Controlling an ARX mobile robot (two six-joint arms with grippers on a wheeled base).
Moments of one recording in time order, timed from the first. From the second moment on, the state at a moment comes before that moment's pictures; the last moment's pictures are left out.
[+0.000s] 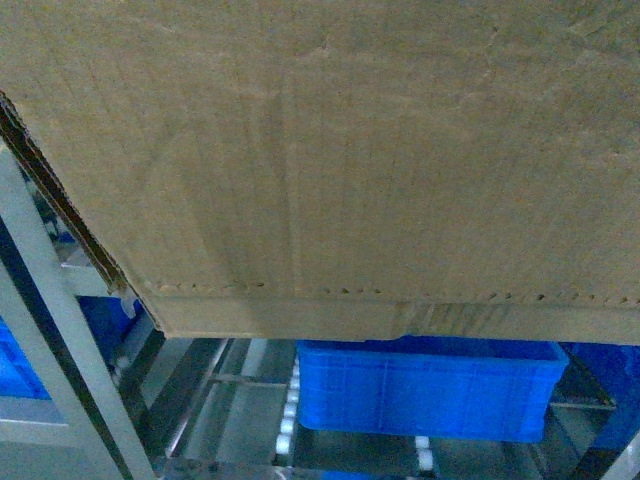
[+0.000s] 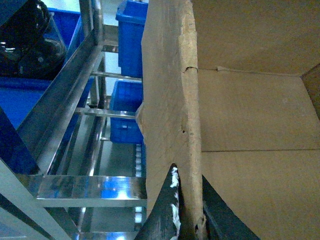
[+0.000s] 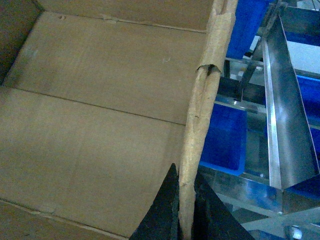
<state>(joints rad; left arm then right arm) -0.39 1.22 0.89 -0.01 -0.24 -0.28 0.09 1.24 1.02 -0.28 -0.20 -0.06</state>
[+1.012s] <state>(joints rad) -0.27 1.68 1.37 -0.17 -0.07 -0.27 0.11 1.79 1.67 -0.56 -0.15 0.02</state>
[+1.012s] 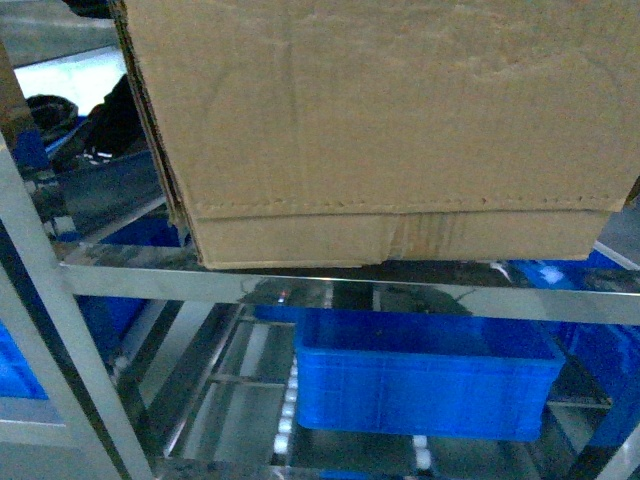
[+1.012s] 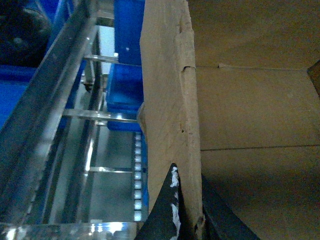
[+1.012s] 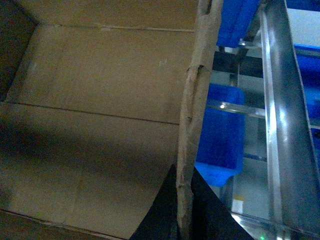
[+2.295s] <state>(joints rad) -0.26 1.77 1.45 -0.17 -0.07 -0.19 0.12 1.96 1.77 -0.59 -0.14 0.04</state>
